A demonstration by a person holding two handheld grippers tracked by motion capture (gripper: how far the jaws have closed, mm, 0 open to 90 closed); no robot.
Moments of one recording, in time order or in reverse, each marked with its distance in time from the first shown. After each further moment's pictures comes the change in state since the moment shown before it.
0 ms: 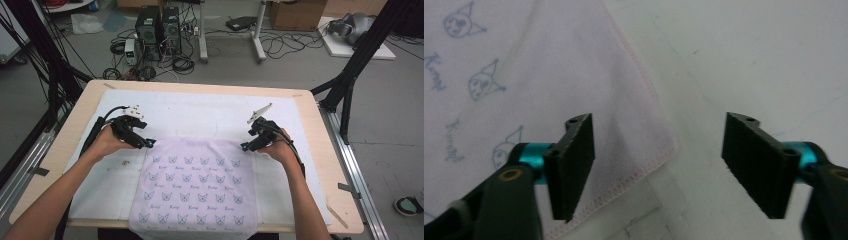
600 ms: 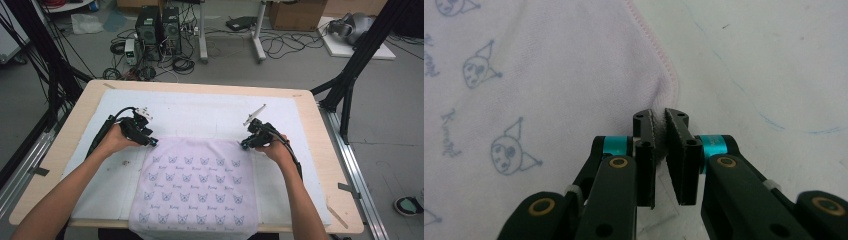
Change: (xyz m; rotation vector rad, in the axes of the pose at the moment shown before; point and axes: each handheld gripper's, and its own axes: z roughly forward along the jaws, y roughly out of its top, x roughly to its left) left arm 0.006 0.007 0.023 0.172 -0.002 -0.016; right arm -0.003 0.002 0.016 0.061 0.071 0.012
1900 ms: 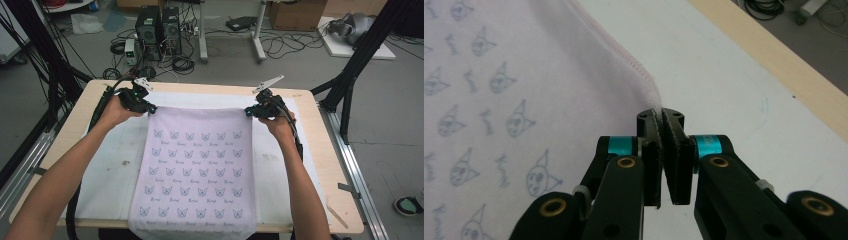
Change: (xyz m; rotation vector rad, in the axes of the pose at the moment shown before) left arm 0.033 0.055 -0.045 -0.109 0.094 0.038; right arm -0.023 0.044 -0.068 -0.235 -0.176 0.063
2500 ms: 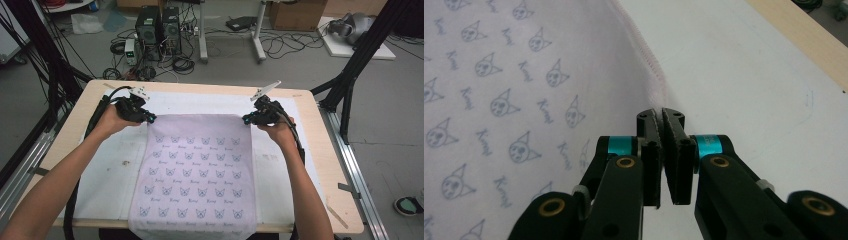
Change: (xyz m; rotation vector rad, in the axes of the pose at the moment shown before) left arm -0.019 -0.020 -0.008 -0.040 -0.076 0.025; right arm 0.015 -0.008 -0.003 0.028 0.094 -0.040
